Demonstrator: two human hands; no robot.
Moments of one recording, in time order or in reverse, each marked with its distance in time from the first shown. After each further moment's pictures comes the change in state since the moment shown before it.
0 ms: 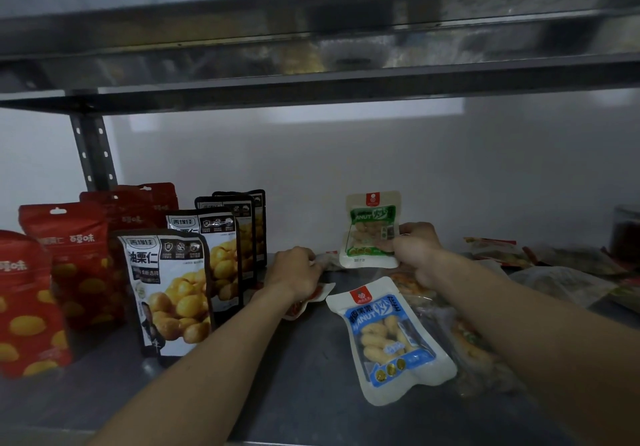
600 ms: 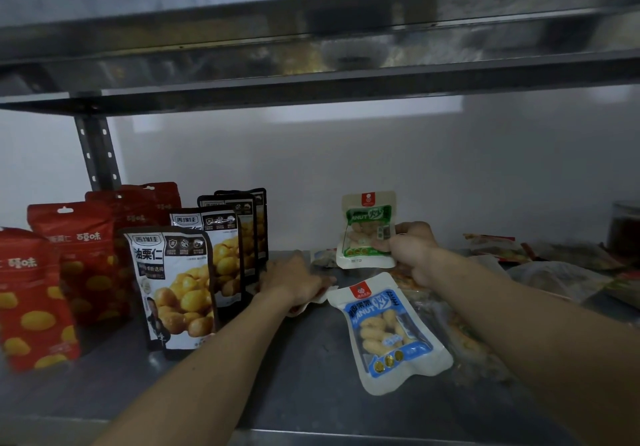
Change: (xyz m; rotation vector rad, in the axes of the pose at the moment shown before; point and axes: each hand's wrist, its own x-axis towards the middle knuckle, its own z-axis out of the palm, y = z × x) left_hand -0.014 -0.001 0.001 0.159 -0.108 -0.174; right_hand -0.003 0.003 0.004 0.015 -0.012 0.001
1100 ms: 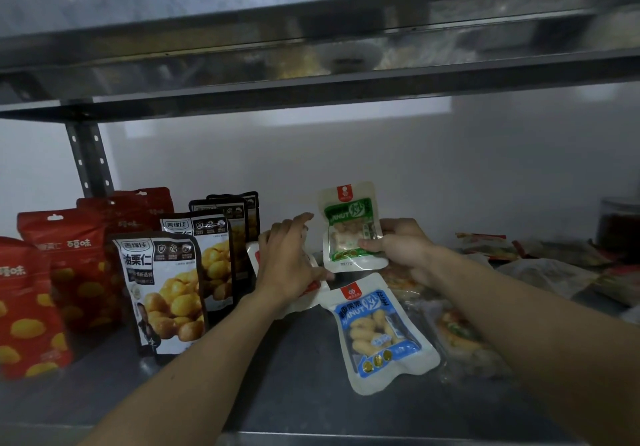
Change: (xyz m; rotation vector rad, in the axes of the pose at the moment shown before) left_hand -0.008 0.007 -0.013 -0.184 0.498 0.489; right_hand 0.000 0.000 -0.012 -0.050 -0.194 -0.086
